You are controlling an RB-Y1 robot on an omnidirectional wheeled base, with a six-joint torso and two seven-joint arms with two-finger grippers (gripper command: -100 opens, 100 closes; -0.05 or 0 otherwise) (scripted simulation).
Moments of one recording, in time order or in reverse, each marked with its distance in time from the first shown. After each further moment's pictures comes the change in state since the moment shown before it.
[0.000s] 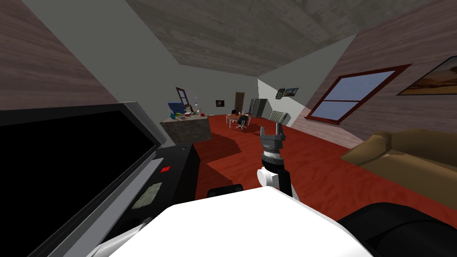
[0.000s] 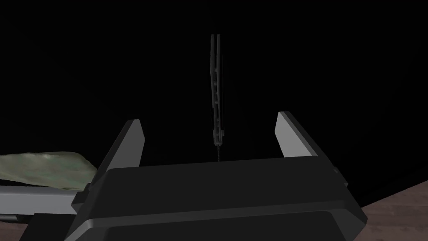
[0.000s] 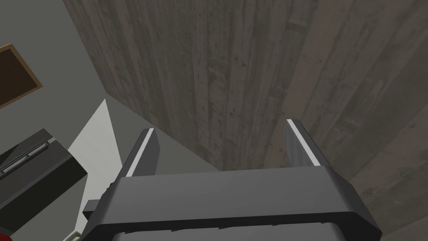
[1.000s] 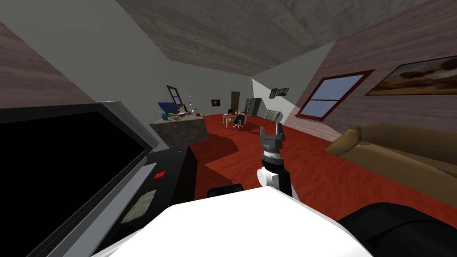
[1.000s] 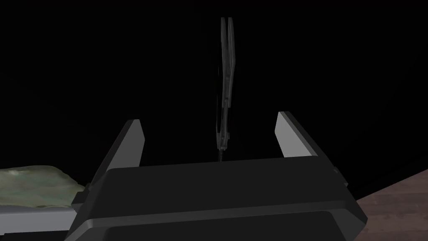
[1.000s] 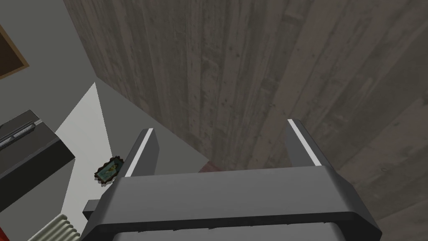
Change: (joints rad) left arm -0.021 -0.019 0.025 0.115 0.003 0.021 0.033; right arm 0.000 0.000 0.000 0.000 0.000 0.000 0.000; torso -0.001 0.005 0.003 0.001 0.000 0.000
